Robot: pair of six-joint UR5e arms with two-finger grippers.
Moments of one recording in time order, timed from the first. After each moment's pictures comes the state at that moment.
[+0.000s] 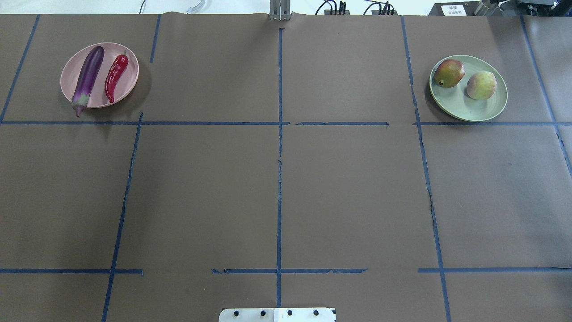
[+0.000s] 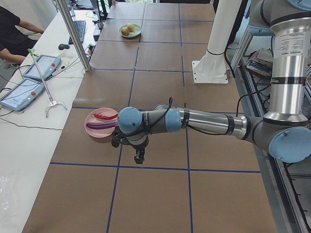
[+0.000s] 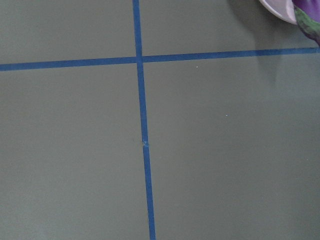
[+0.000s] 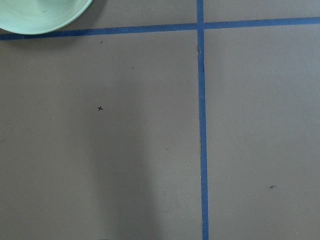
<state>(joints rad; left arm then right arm) -1.59 -1.52 -1.81 -1.28 -2.46 0.20 1.53 -1.82 2.00 -1.74 2.37 0.09</state>
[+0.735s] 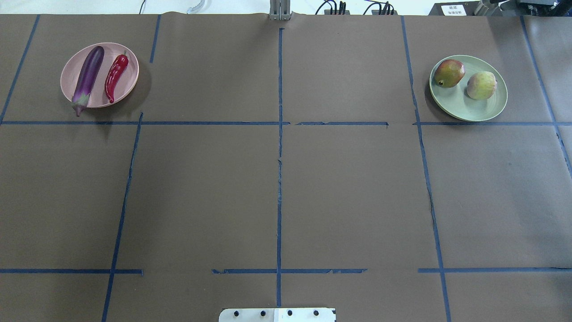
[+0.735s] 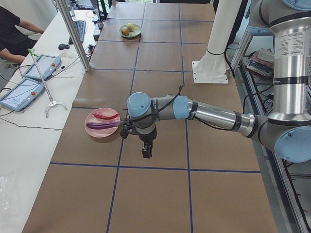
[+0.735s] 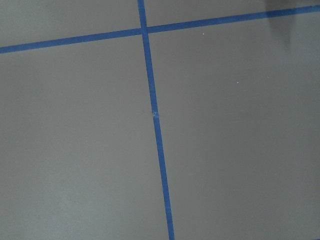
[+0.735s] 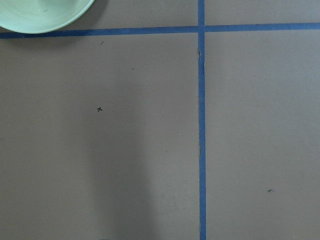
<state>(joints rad) -1.55 -1.46 -1.91 -1.23 -2.34 0.20 1.52 -1.82 2.00 -1.72 2.36 0.08</state>
